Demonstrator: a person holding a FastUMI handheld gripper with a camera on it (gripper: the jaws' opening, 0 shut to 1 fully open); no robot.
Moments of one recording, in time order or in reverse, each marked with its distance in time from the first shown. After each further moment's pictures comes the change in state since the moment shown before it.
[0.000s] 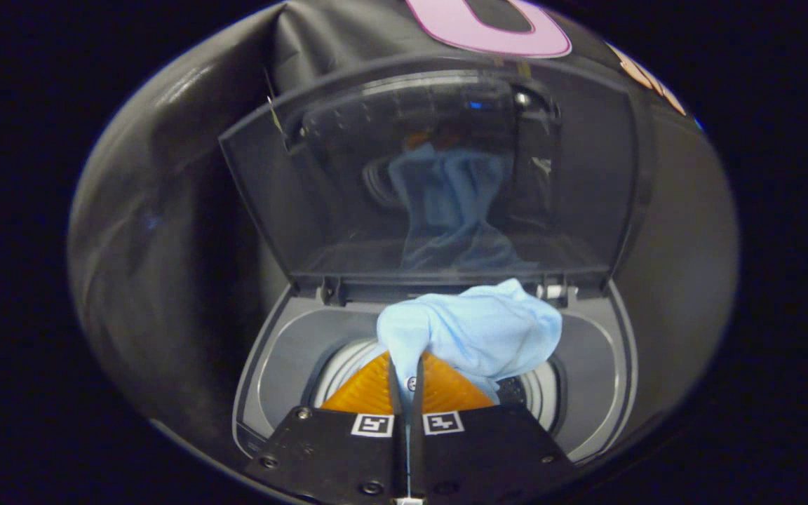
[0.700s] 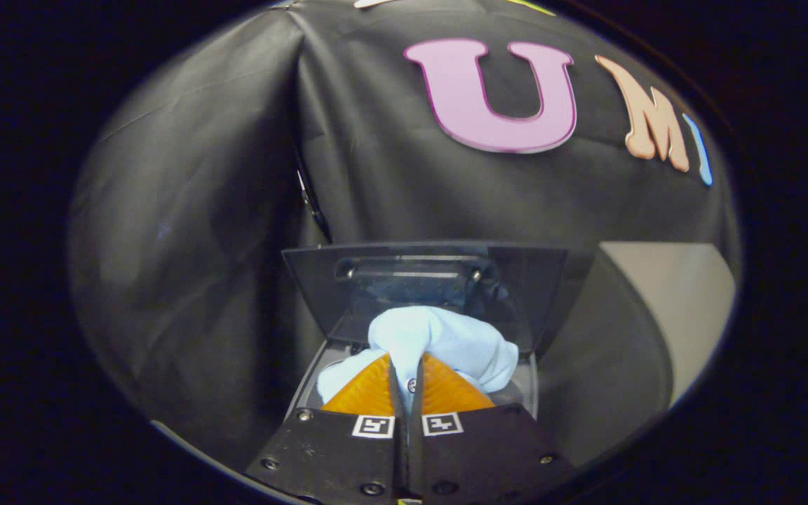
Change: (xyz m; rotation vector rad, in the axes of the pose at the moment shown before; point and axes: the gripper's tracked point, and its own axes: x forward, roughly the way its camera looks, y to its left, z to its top) arm -0.099 0.001 0.103 -0.062 -0.157 0.007
